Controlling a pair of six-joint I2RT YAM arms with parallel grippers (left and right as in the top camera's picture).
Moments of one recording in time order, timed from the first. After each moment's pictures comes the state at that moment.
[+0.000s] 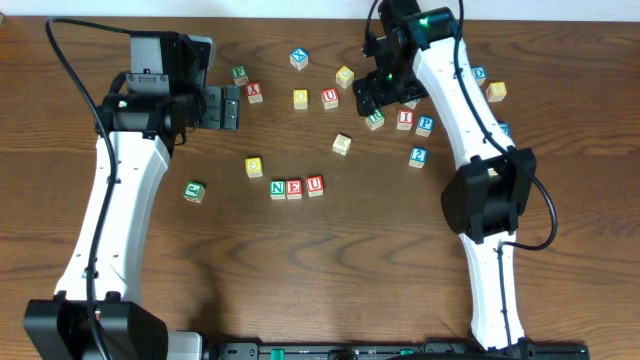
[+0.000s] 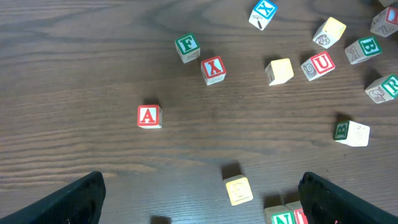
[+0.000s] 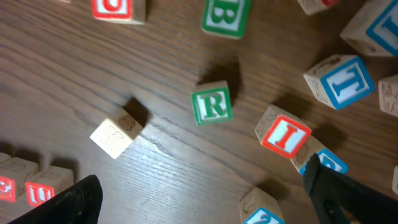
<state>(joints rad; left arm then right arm) -0.03 1.57 1.45 -0.79 0.10 0.07 0.31 2.43 2.43 -1.40 -0.10 -0.05</state>
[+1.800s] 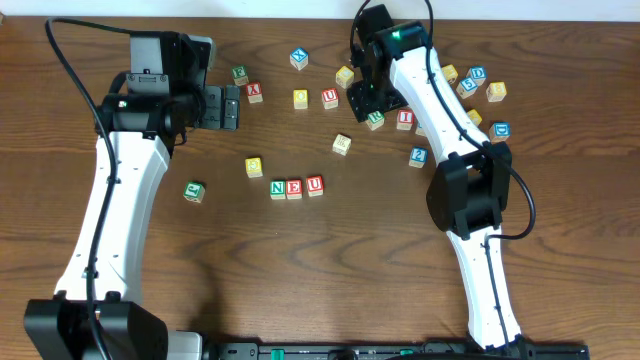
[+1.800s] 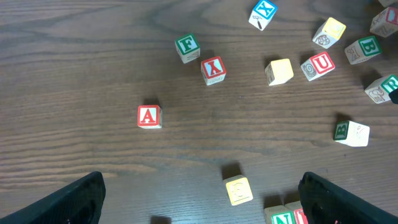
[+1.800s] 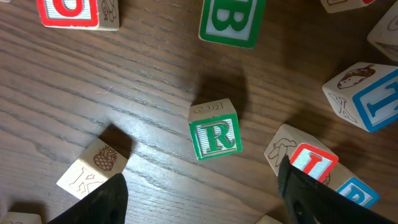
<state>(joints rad) -0.03 1.57 1.45 -0.79 0.10 0.07 0.36 2.51 2.43 -1.34 0.01 0.01</state>
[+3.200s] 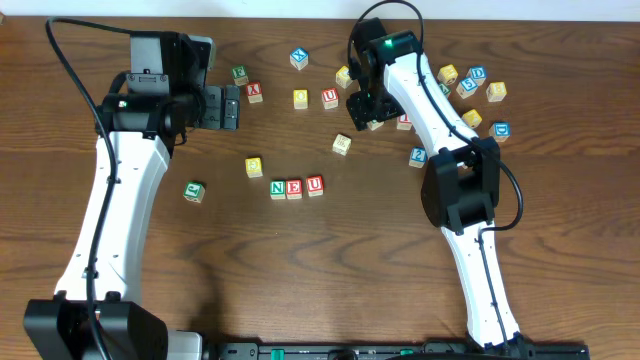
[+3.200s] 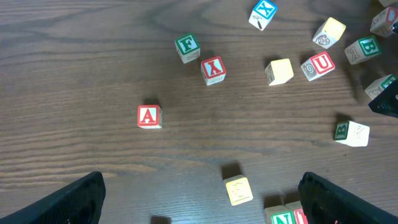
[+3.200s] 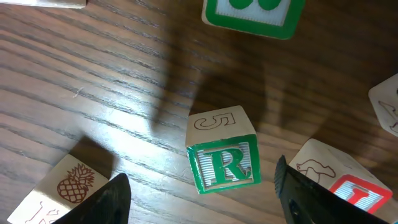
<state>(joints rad) -0.03 1.57 1.45 -0.79 0.10 0.07 0.37 2.59 2.43 -1.34 0.01 0.00</state>
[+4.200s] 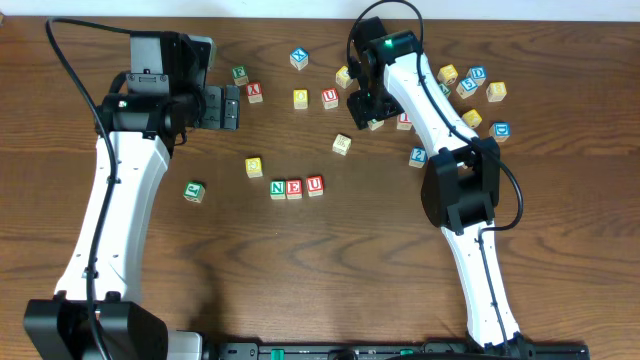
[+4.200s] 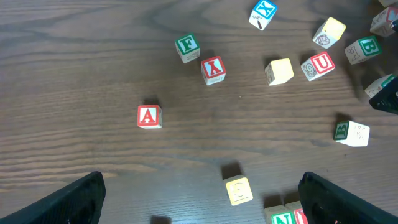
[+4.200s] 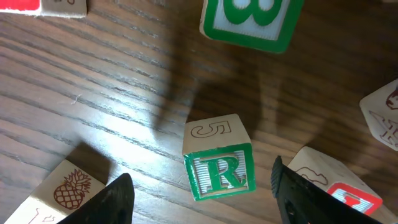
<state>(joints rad) -0.03 1.57 1.45 -0.79 0.10 0.07 0.37 2.59 2.43 -1.32 0.02 -0.02</state>
